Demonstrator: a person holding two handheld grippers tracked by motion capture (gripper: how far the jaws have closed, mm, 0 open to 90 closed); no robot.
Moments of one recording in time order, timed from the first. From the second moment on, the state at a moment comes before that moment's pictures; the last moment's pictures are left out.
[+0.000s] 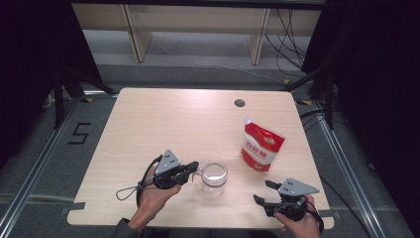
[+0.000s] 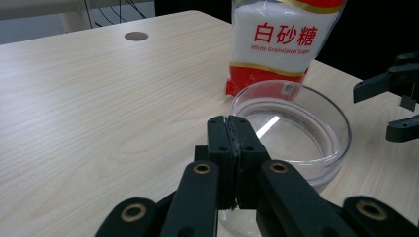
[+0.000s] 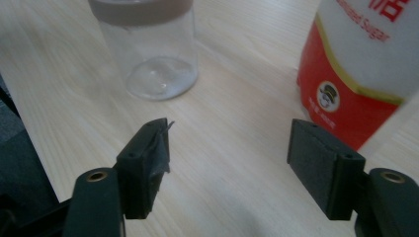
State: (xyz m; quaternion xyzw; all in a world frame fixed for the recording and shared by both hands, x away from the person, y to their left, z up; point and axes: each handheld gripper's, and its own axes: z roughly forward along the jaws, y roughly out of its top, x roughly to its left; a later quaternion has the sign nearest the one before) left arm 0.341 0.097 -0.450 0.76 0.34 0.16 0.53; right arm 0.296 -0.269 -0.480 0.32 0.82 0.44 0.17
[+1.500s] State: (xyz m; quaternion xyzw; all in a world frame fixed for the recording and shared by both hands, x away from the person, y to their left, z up) left arm 0.339 0.097 -0.455 0.75 0.34 0.17 0.54; right arm 0.321 -0.207 -0.456 0.23 0.82 0.51 0.16
